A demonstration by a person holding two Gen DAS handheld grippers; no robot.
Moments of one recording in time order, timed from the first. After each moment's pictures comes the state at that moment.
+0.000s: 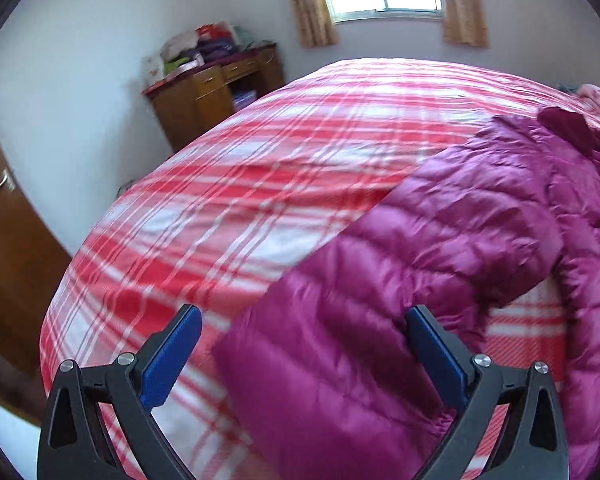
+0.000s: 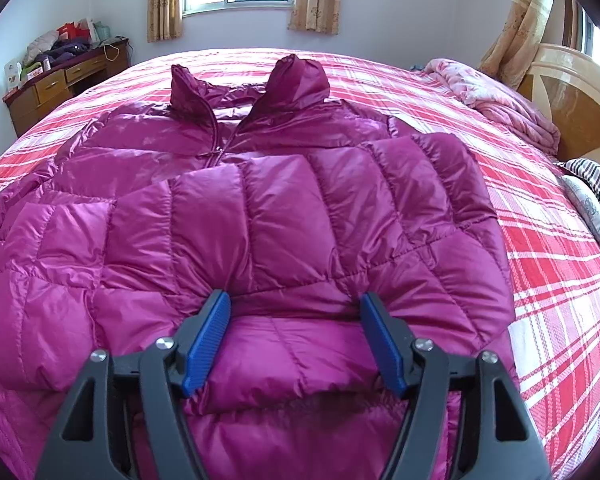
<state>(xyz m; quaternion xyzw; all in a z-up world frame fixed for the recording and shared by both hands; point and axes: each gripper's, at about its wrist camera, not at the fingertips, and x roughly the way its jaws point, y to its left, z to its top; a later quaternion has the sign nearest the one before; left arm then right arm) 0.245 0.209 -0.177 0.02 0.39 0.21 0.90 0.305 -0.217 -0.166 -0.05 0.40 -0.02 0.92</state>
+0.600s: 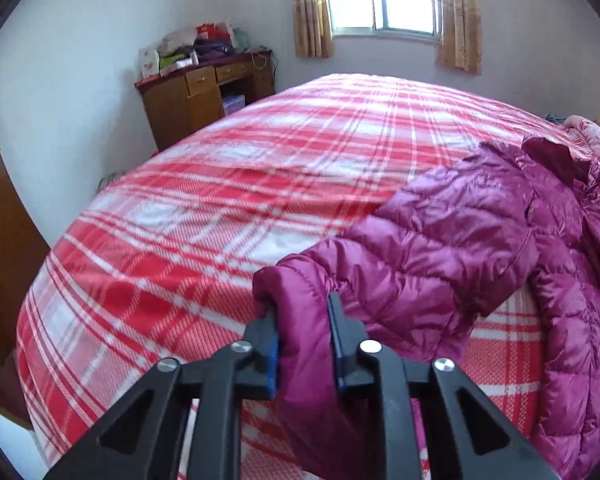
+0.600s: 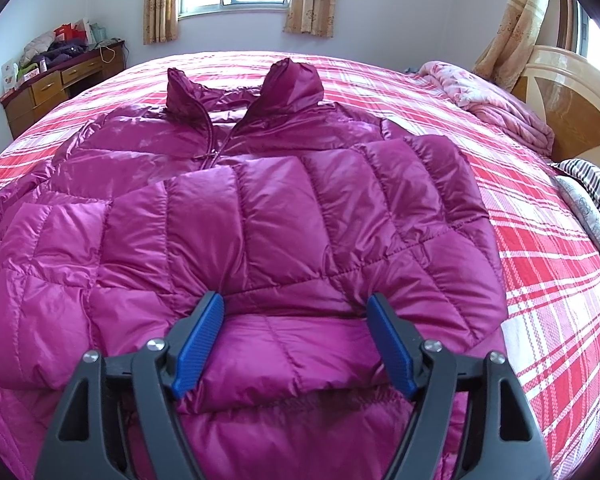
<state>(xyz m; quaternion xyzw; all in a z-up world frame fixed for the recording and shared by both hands) 0.234 0.219 -0.164 -0.02 0.35 0.17 0.92 0.303 -0.218 -0.165 -0.05 0.39 -0.02 0.92</state>
